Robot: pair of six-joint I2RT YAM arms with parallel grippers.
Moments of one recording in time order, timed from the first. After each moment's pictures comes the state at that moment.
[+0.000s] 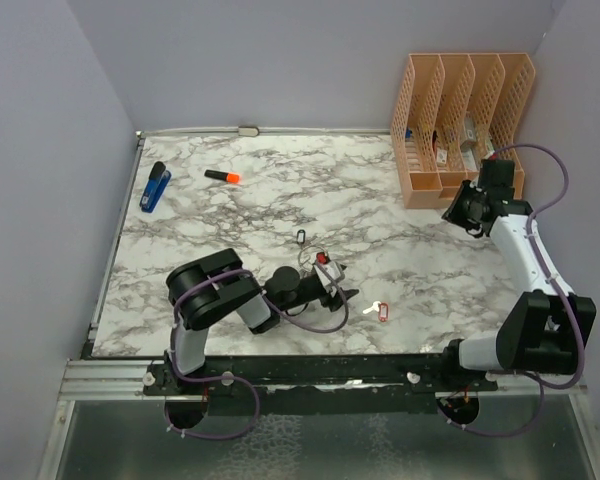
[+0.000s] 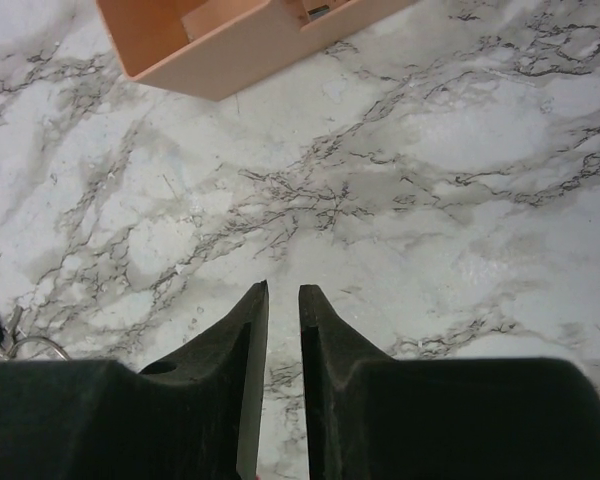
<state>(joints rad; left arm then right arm) -0.96 1.89 0.48 1.28 0.23 0.02 -0.12 1.38 1.07 -0.55 -0.05 0.34</state>
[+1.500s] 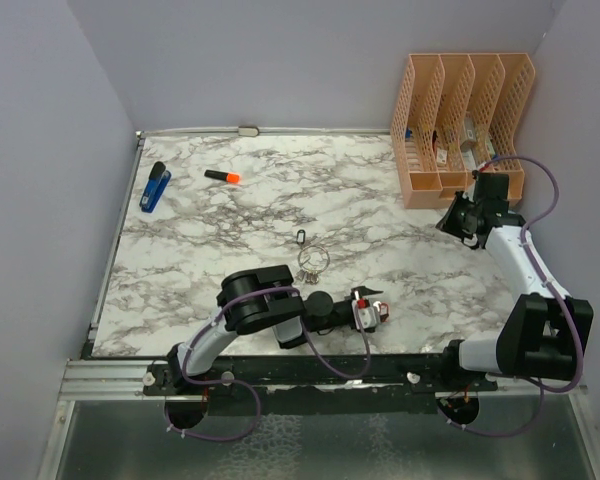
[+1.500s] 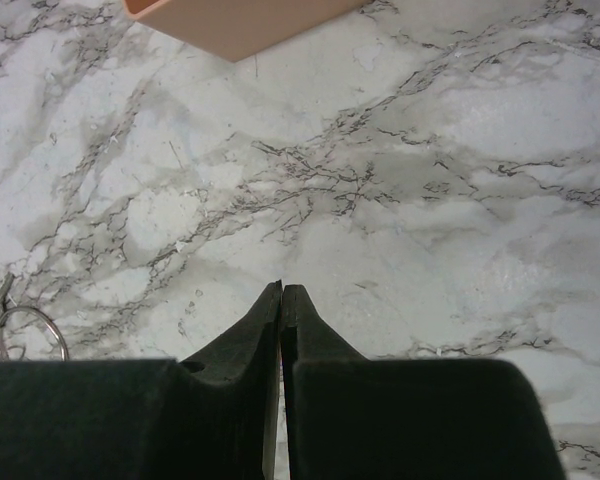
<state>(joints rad) -1.19 2.21 0.68 1.51 0.17 0.33 -0.12 1.33 0.94 -0.44 -0.14 0.31</state>
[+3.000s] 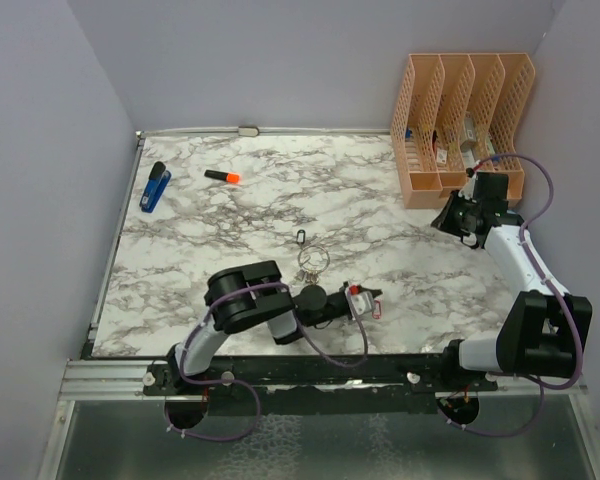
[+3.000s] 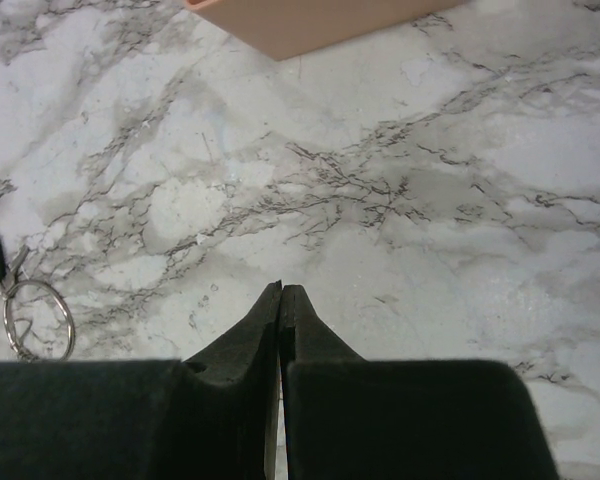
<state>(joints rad) -1.17 2.17 0.65 1.51 0.11 0.28 -0.12 1.35 0.93 -0.40 -0.20 0.27</state>
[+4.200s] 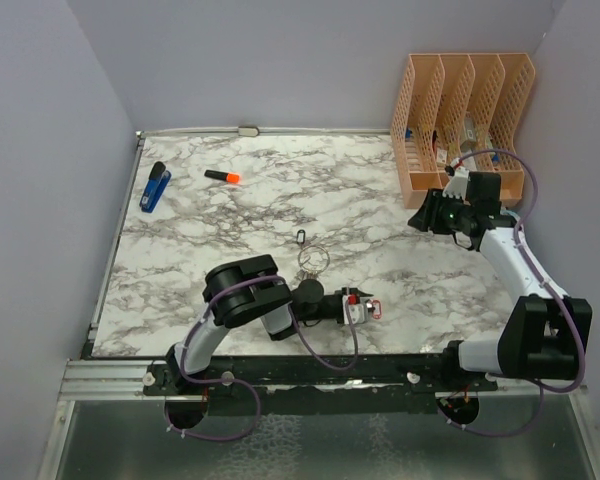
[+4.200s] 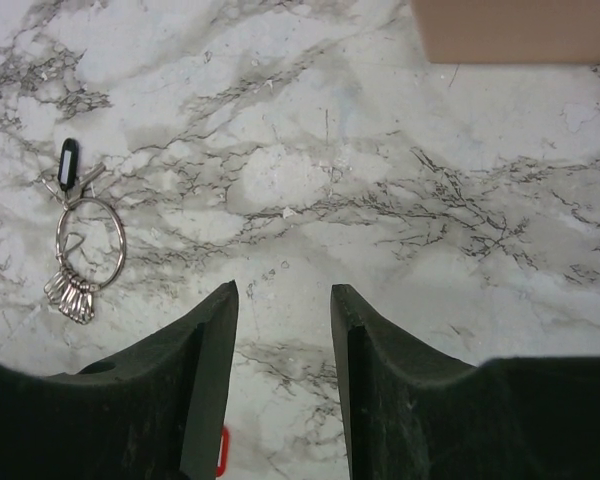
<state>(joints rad) -1.10 2.12 0.61 1.39 0.35 0.42 -0.06 1.33 0.91 -0.36 -0.43 0.12</state>
